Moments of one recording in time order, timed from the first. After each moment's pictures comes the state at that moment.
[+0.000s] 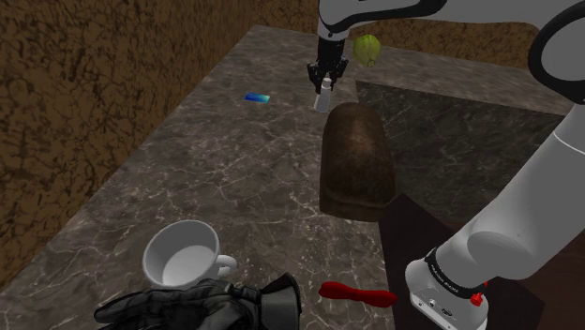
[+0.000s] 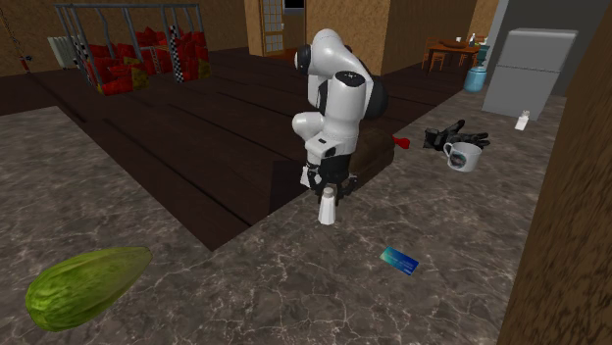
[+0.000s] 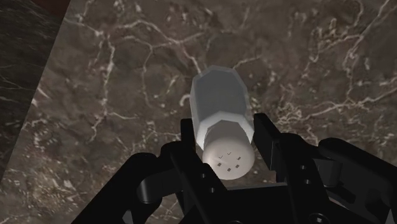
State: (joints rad) arm -0.03 0.13 0.01 -1.73 -0.11 1.86 0.19
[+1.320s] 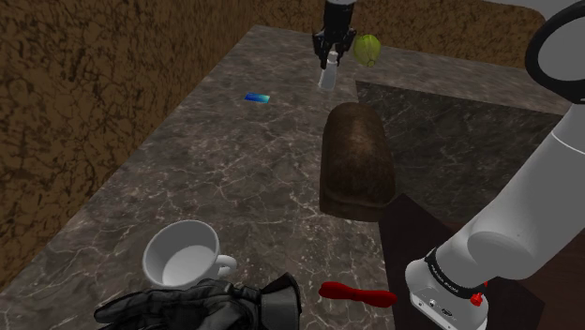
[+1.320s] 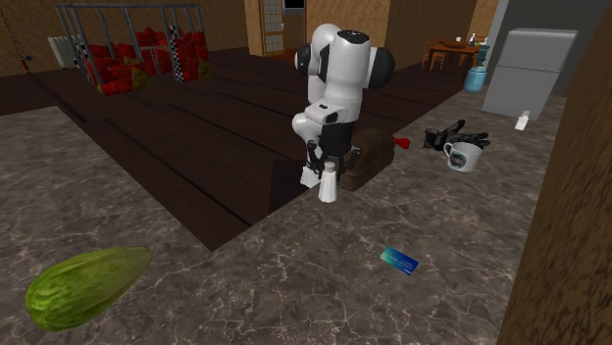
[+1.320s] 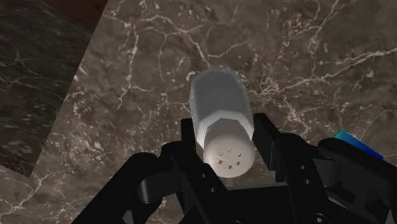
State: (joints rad) arm -0.03 0.14 0.01 -1.51 -0.10 1.65 0.17
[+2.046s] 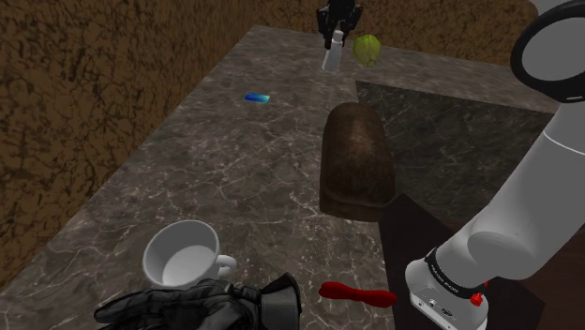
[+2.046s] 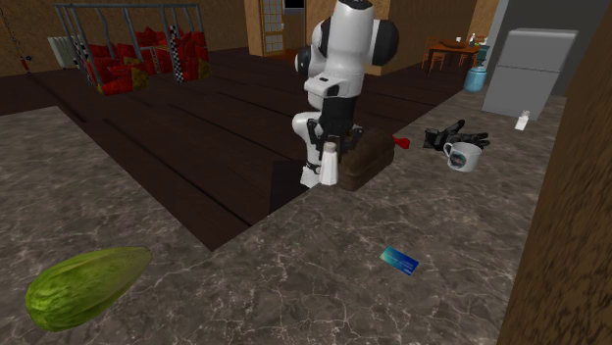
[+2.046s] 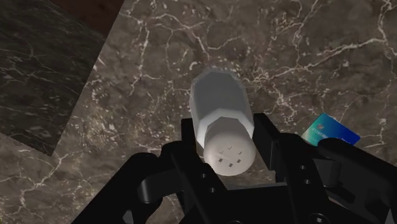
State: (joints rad) arm -0.03 0.18 0.01 -1.29 -0.10 1.48 0.16
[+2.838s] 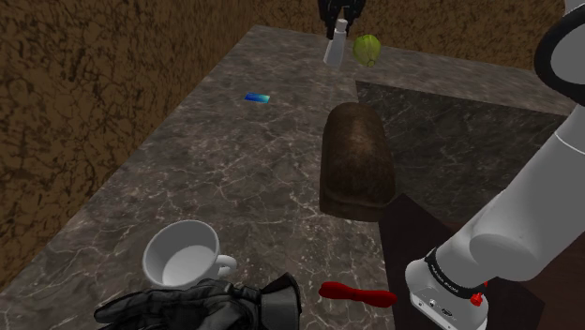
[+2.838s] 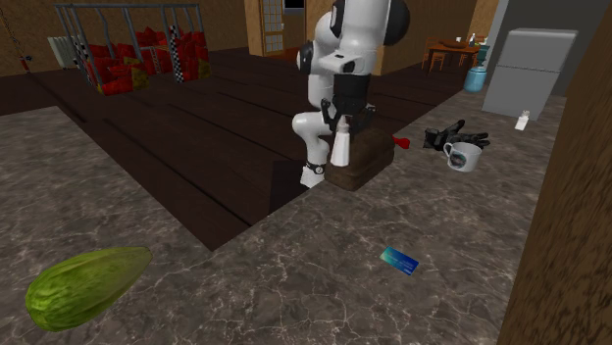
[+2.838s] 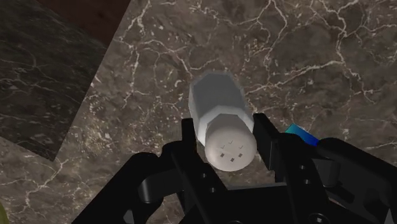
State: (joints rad) arm 0.01 0.12 0.04 -1.27 -0.11 1.39 0.21
